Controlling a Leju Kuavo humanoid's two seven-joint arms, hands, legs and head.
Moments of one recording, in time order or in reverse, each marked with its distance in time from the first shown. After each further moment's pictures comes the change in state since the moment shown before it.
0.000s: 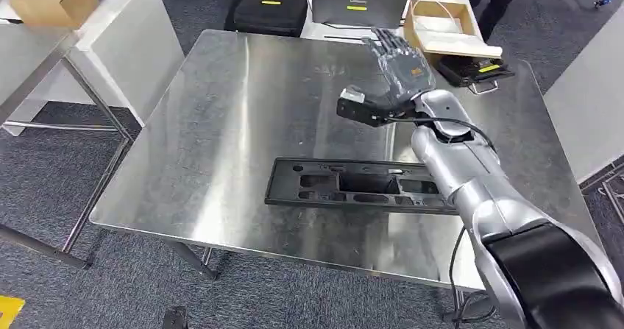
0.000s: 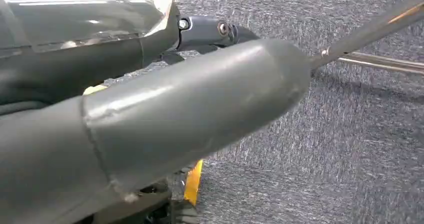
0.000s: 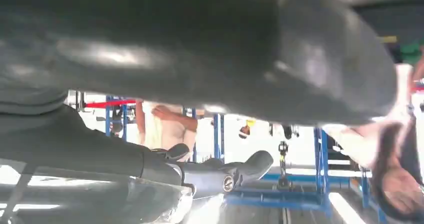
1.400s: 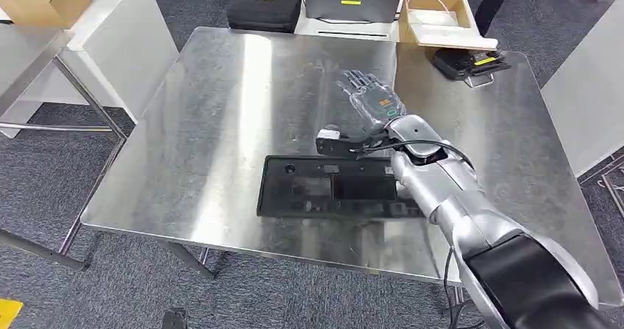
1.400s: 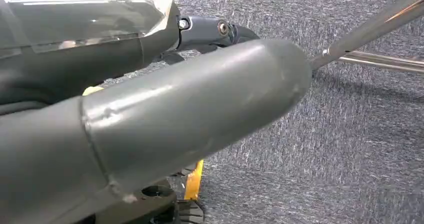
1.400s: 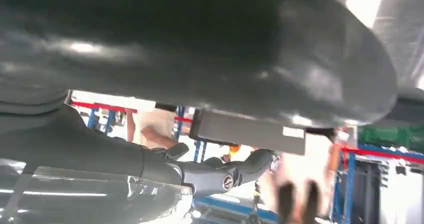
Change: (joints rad) left arm 0.000 0.003 0.000 0.000 0.003 0.014 -0.015; right arm 0.045 0.055 0.101 0.032 0.078 0.084 0.022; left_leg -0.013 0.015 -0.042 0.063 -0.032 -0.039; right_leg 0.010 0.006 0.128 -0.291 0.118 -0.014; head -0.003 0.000
